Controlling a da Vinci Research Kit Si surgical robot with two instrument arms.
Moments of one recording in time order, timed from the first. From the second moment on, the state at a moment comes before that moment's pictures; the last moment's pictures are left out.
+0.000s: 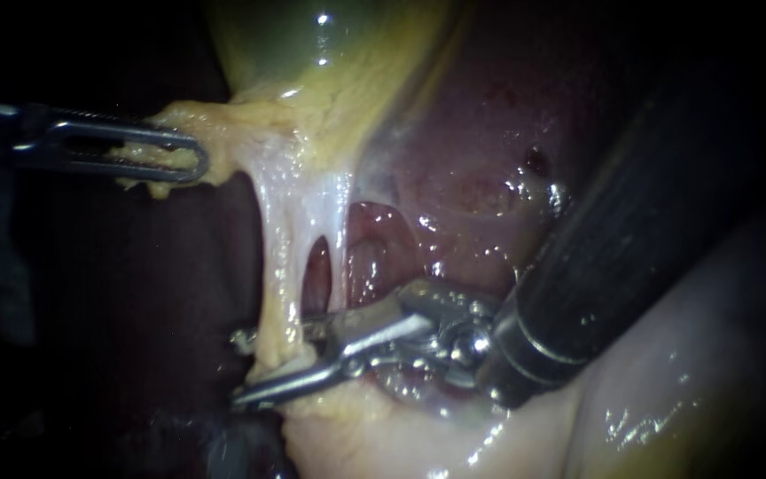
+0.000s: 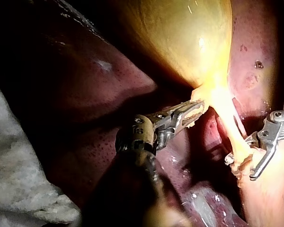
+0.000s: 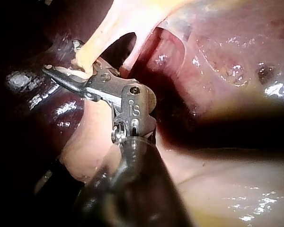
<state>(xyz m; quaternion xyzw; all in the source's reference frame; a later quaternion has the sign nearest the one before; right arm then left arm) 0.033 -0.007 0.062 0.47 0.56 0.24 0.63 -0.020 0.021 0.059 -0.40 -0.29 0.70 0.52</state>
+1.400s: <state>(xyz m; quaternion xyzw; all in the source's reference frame) 0.032 -0.007 0.063 0.46 0.53 0.22 0.67 -0.020 0.021 0.059 -0.40 -0.29 0.70 0.52</state>
